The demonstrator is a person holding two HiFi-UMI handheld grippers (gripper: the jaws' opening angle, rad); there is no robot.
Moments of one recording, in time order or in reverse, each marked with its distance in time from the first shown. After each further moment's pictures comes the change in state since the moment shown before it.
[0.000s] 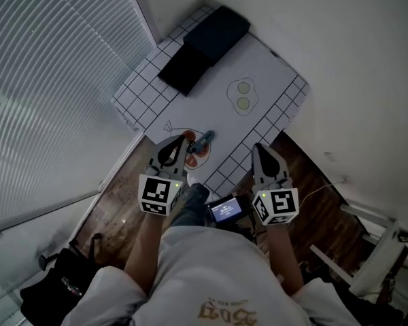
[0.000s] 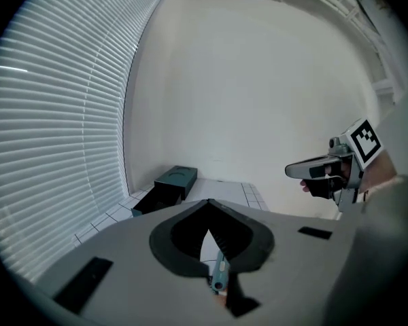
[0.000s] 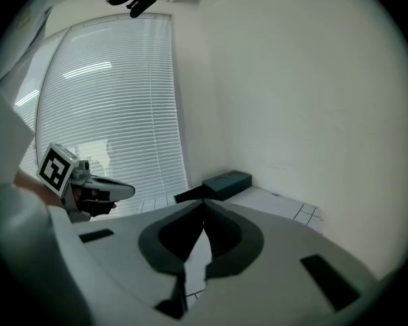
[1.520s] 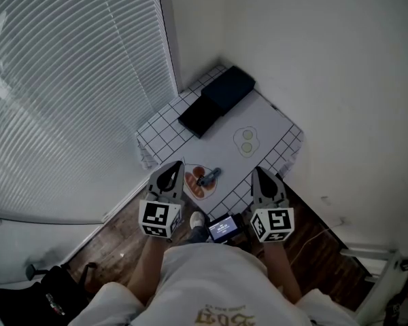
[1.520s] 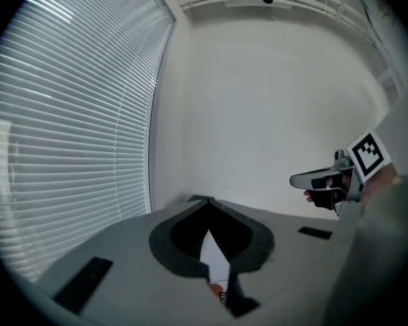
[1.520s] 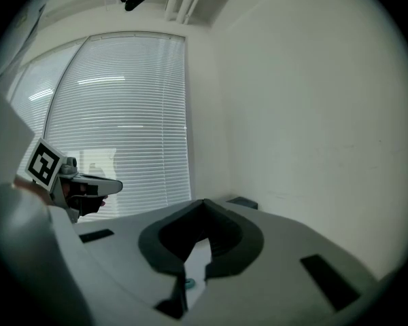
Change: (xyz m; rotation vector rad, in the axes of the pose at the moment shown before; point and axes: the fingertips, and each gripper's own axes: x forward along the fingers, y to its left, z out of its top) left arm -0.077 0.015 0.076 0.021 -0.198 0.159; right arm -0.022 0.025 0.071 -0.051 -0.167 0.014
